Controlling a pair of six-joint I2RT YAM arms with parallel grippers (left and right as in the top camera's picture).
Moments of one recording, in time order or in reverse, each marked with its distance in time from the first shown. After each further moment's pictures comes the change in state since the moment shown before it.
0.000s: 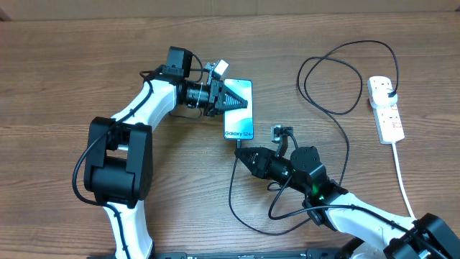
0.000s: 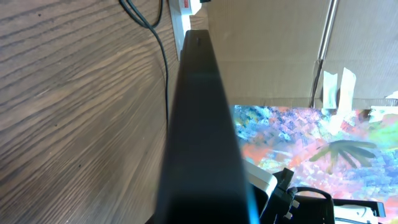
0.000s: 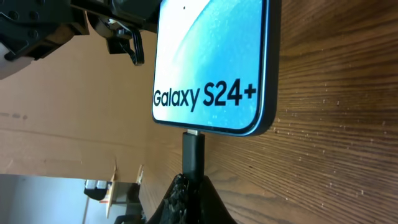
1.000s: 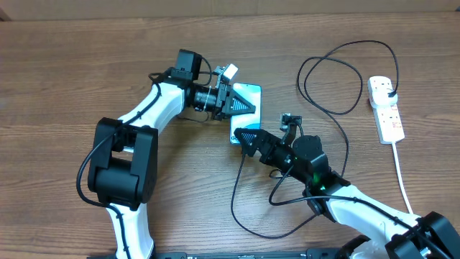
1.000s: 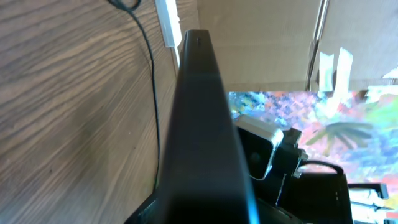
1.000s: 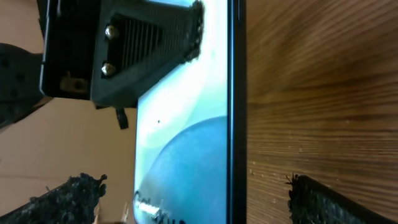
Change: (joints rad) left arm -0.042 -0.008 -0.022 0.062 0.030 -0.005; right arm -0.070 0.011 0.070 -0.100 0.056 -0.015
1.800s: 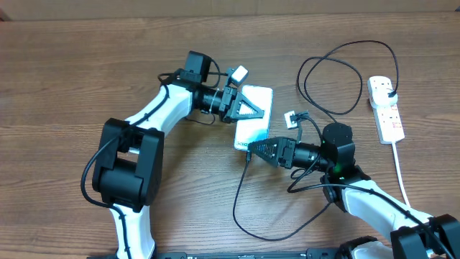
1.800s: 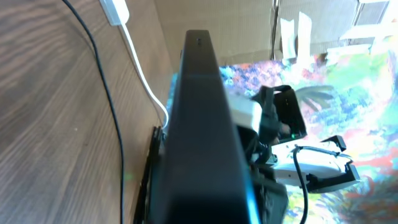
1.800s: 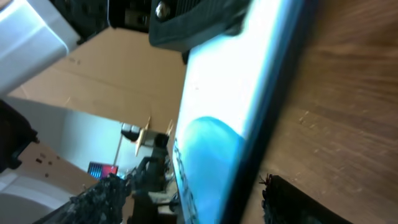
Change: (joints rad) left arm -0.061 0.000 -0.001 -0.009 0.165 0.065; right arm -0.238 0.000 0.000 0.018 -0.650 -0.176
